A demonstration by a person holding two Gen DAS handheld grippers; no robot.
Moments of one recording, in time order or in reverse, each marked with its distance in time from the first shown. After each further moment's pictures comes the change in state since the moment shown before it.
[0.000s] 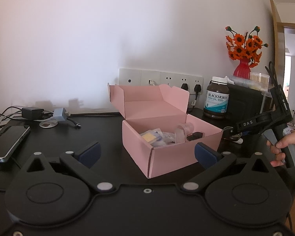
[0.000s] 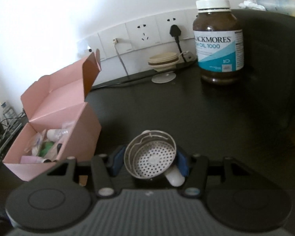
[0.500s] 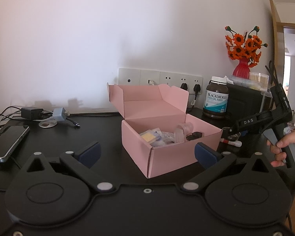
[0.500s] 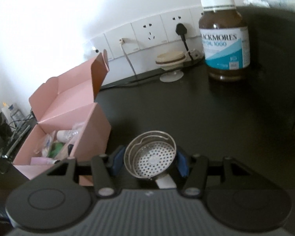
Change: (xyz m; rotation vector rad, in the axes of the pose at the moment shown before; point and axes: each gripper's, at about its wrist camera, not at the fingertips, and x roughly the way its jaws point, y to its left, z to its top) left arm 0.000 0.000 0.000 0.001 0.001 -0.003; right arm 0.000 0.001 0.001 0.039 0.017 0.061
